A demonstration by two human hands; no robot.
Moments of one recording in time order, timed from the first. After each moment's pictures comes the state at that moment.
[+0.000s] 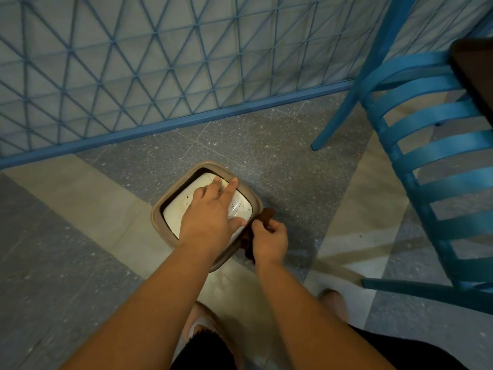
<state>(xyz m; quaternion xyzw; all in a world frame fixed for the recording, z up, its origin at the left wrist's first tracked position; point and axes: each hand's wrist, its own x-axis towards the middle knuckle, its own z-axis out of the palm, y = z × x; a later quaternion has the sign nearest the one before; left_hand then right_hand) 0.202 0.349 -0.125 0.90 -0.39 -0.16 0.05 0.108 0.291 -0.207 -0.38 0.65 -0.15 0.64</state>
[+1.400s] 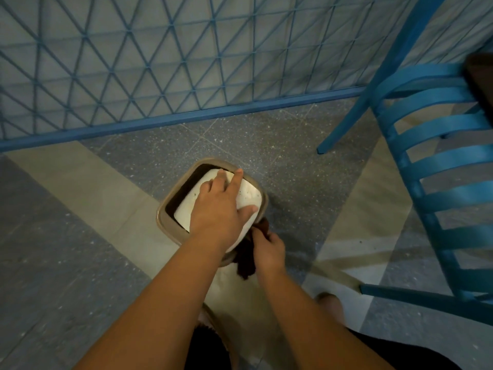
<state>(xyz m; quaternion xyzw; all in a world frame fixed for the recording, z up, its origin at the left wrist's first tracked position) 0.200 0.344 -0.125 0.92 -0.35 -0.17 0.08 0.093 0.305 -0.203 -0.39 0.60 -0.06 0.70</state>
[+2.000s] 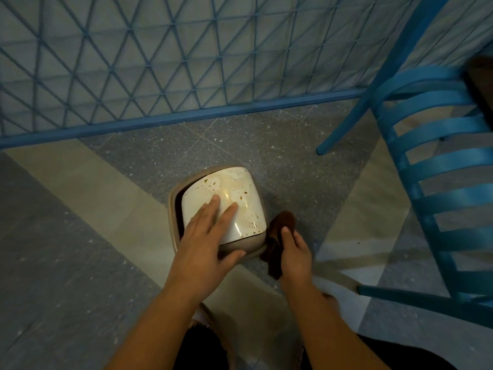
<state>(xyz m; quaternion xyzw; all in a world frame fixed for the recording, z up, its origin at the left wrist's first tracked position) 0.165 0.416 -0.142 0.88 -0.39 -0.18 0.22 0.057 0.278 -0.206 -0.38 0.63 -0.12 0.67</state>
